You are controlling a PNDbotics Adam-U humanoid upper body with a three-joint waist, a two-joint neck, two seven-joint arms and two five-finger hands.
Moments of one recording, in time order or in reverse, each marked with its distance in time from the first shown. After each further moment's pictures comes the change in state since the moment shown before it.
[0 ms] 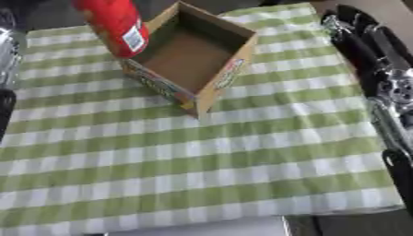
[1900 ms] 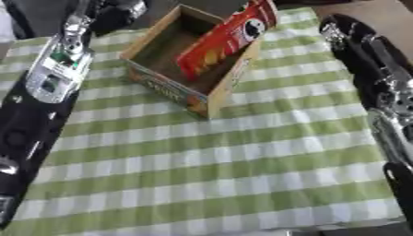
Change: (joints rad) left arm -0.015 -0.093 0.089 0.349 -0.363 -0.175 -0.091; right arm -0.040 0.033 0.022 -0.006 -0.009 0.007 0.021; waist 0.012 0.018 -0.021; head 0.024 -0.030
